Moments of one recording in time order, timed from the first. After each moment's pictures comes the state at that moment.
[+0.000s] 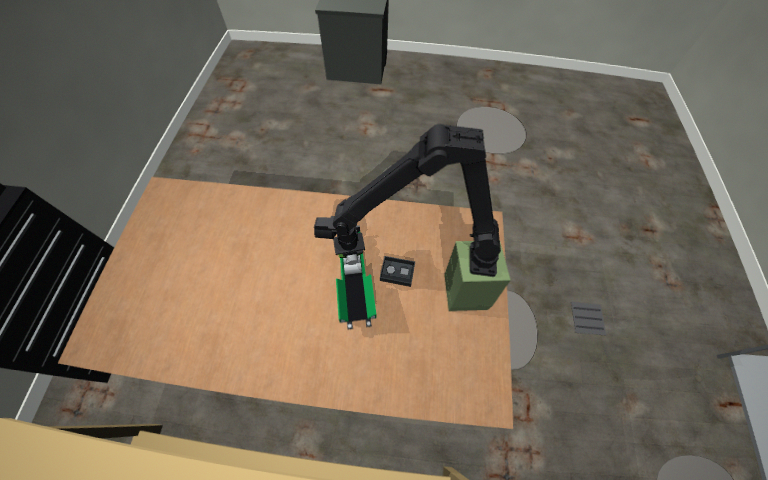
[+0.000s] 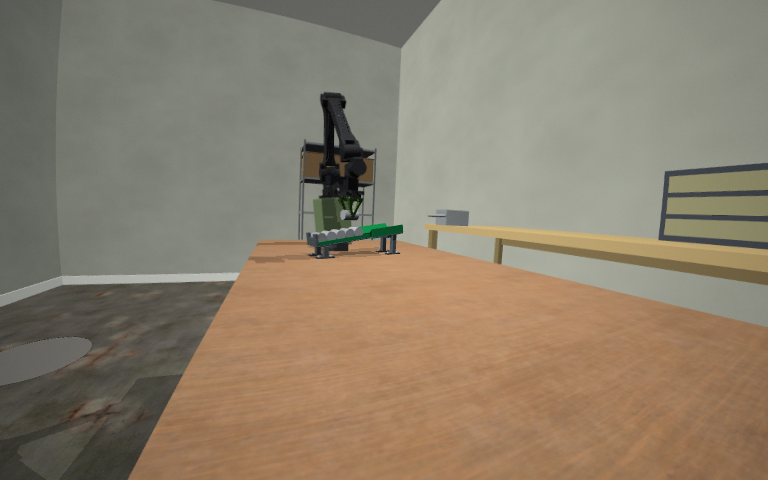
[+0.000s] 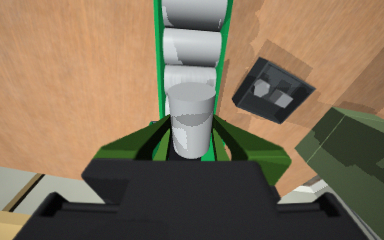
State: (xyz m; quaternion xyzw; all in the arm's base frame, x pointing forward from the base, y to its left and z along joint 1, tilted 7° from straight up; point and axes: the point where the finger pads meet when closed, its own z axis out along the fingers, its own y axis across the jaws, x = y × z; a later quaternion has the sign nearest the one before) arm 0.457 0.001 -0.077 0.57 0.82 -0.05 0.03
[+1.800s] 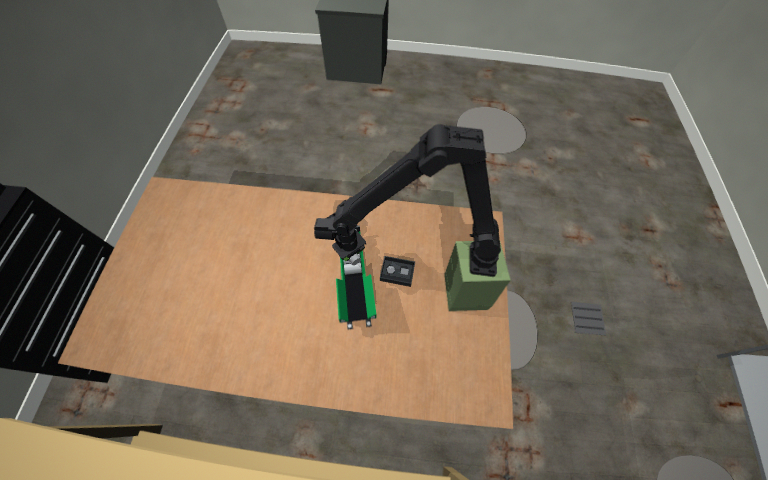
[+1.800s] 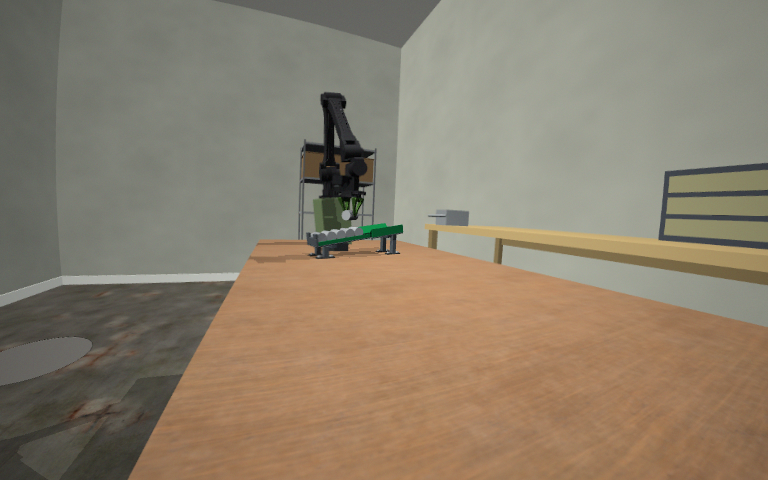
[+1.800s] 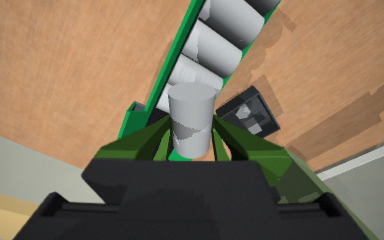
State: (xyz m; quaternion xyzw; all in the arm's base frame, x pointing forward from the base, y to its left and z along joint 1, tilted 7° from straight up) arm 0.456 0.003 -0.078 0.38 0.92 -0.06 0.02
